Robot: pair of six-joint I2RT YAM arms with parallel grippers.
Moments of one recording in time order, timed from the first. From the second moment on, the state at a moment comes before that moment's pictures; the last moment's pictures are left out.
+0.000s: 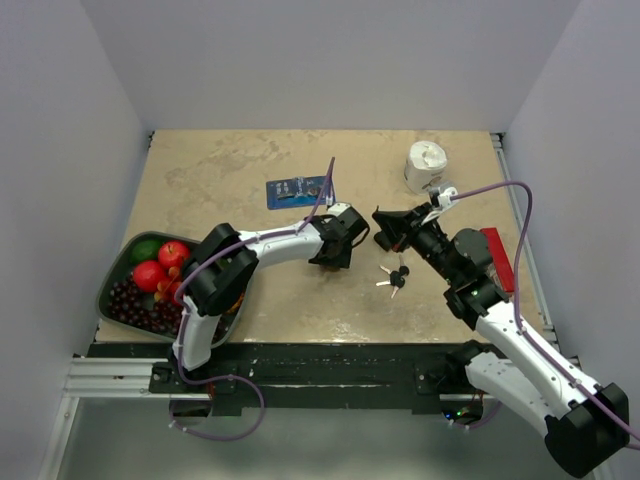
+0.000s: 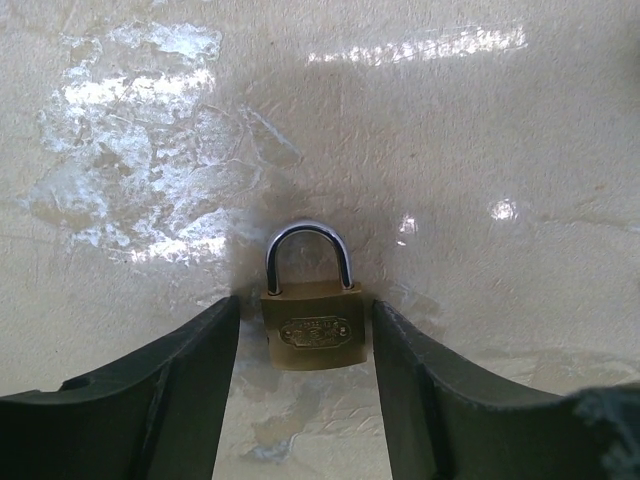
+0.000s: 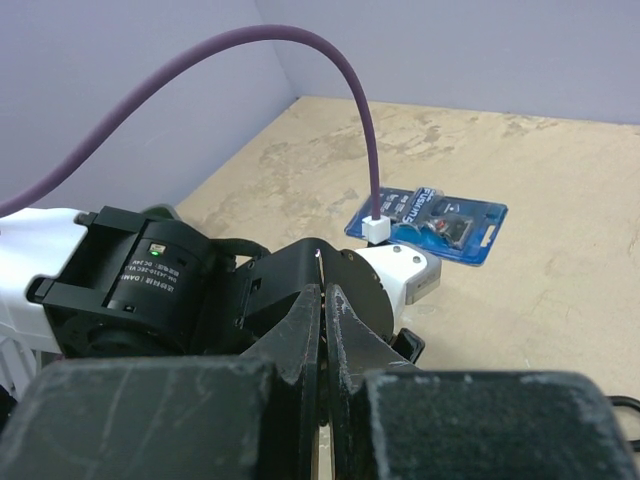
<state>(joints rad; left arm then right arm) -0.89 2.04 1.43 -0.57 -0.34 -0.69 0.48 0.81 0.56 0.35 -0.20 0.37</state>
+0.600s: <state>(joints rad) -0.90 2.00 1.36 -0.47 -0.34 -0.66 0.48 0.81 0.55 0.35 -0.20 0.39</state>
